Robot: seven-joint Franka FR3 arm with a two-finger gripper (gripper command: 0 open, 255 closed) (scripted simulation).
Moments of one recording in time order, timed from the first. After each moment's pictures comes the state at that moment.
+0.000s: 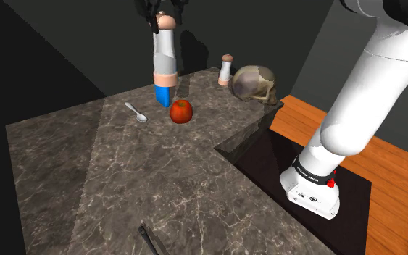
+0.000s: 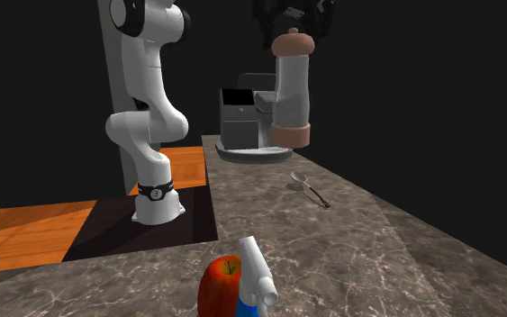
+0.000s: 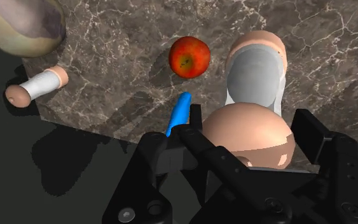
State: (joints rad) arm -0.01 0.08 0.62 -1.38 -0.25 1.39 0.63
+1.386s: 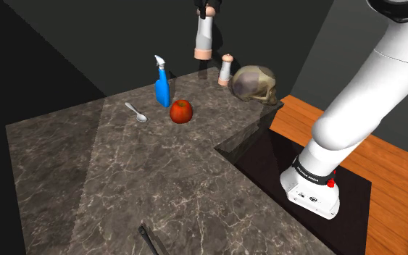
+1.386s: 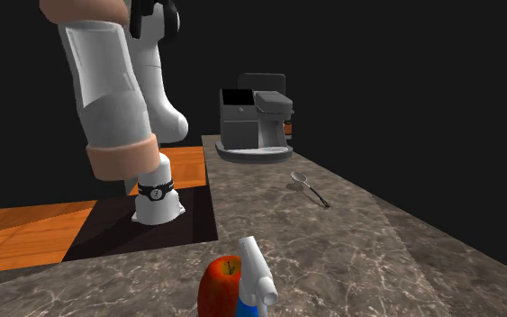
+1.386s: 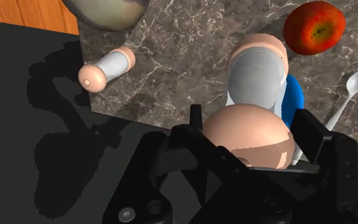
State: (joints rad) arm -0.29 -0.01 0.35 -1.49 -0.19 1.54 0.11
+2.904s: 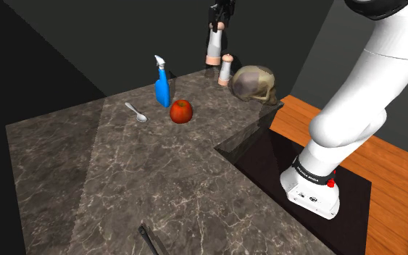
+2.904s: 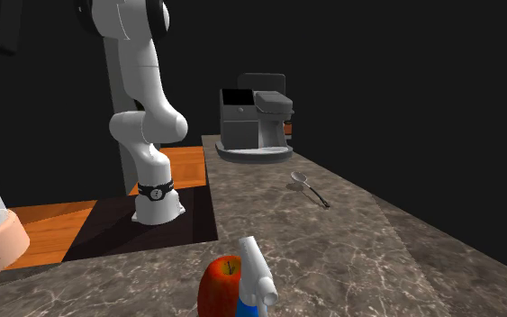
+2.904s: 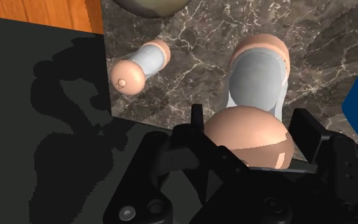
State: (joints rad) arm -0.41 0.09 0.24 -1.56 -0.20 1.74 -0.08
